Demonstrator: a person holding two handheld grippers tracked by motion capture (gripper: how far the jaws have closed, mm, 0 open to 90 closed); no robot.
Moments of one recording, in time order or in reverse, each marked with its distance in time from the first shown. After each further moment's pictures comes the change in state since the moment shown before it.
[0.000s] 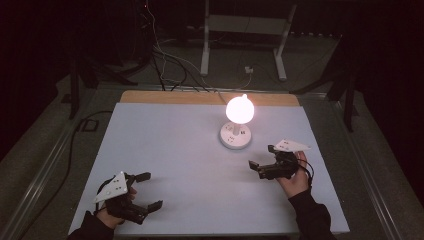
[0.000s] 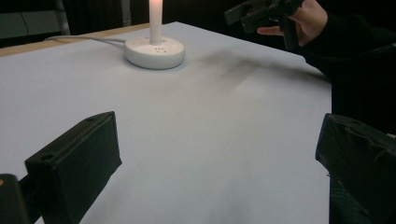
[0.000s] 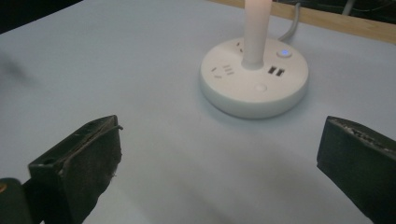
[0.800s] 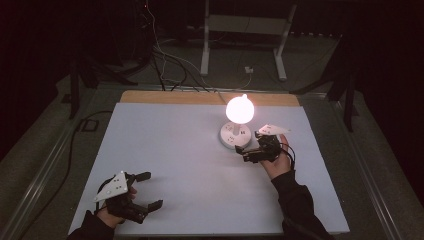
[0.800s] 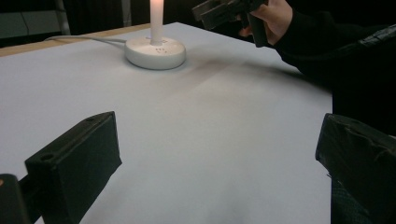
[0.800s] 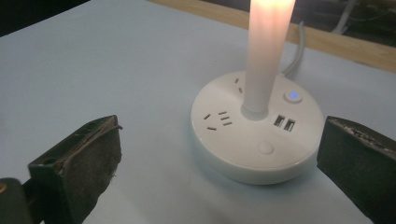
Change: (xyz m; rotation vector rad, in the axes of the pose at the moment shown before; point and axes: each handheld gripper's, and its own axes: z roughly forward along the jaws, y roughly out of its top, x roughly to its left) left arm 0.001 0.000 0.001 0.000 -0.001 -0.003; right arm -0.005 0.035 0.055 -0.005 -0.015 -0.010
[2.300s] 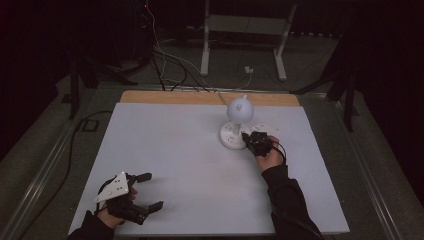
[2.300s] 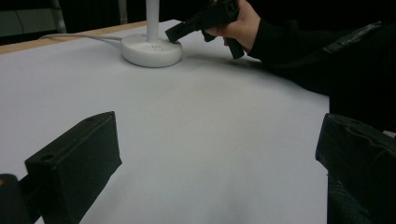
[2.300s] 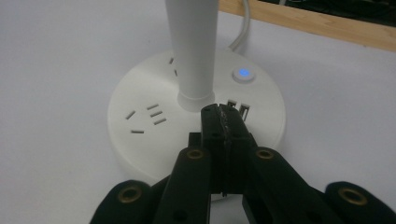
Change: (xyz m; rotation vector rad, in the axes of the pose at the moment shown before) left arm -0.002 0.000 0.001 0.007 -0.010 0.006; right arm -0.013 -0.014 0.048 0.034 -0.224 0.069
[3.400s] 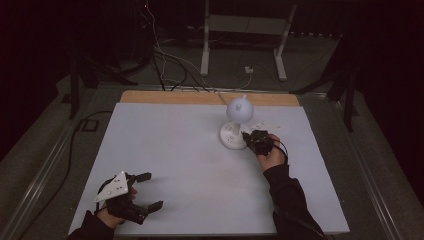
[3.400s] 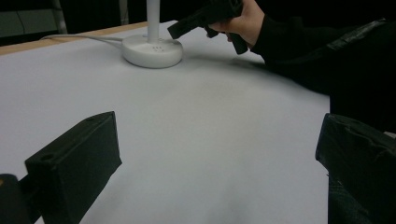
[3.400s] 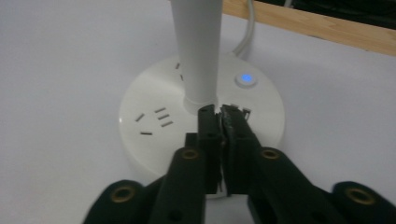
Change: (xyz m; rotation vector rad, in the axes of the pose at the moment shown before) left arm 0.000 0.000 0.000 0.001 0.003 -0.002; right arm 0.000 0.007 -0.007 0.027 0.008 -0.019
